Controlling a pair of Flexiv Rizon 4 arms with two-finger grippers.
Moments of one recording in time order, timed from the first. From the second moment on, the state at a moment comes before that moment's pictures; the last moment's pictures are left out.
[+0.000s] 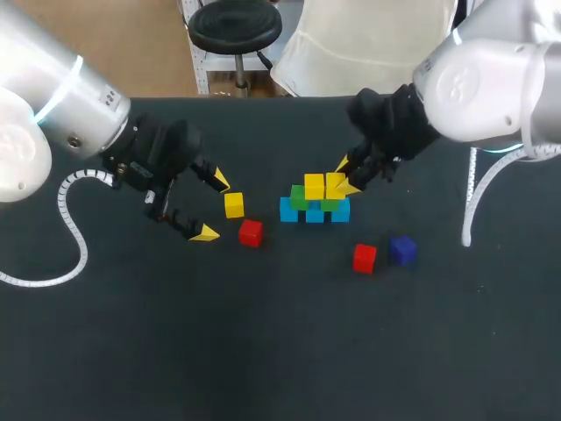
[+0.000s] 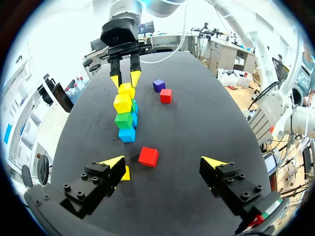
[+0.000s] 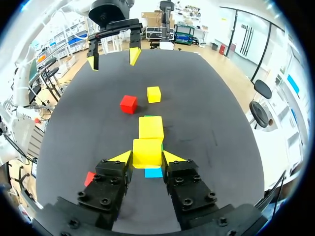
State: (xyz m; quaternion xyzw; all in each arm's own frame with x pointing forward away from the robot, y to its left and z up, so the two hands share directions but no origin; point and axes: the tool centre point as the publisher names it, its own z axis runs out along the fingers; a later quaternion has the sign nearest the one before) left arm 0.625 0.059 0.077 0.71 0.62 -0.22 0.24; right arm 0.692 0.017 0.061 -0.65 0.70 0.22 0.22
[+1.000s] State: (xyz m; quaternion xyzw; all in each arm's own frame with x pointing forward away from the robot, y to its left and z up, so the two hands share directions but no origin) left arm 0.625 0.059 0.077 0.71 0.62 -0.22 0.24; right arm 0.695 0.018 0.057 -0.65 0.69 0.23 0.21
